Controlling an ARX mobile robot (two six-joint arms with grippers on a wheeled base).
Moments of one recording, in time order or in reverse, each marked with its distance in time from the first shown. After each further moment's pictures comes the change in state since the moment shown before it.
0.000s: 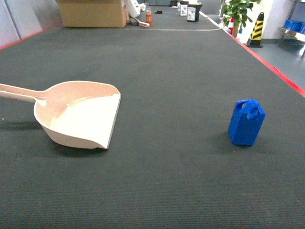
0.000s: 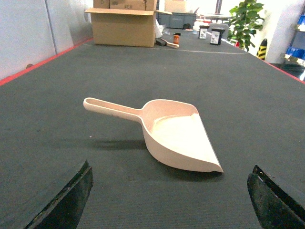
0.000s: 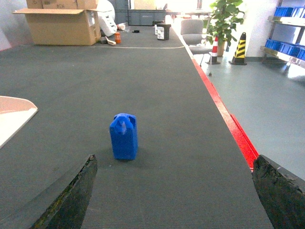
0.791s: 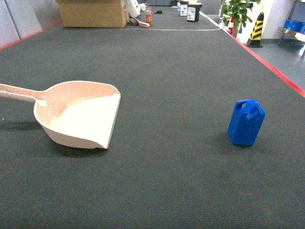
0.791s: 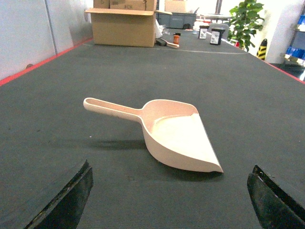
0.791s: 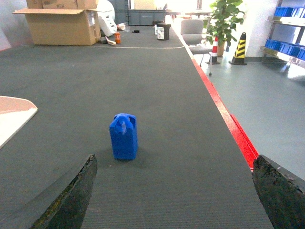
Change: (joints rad) left arm 0.000 0.000 0.000 0.000 0.000 0.000; right arm 0.000 0.000 0.000 0.000 0.000 0.000
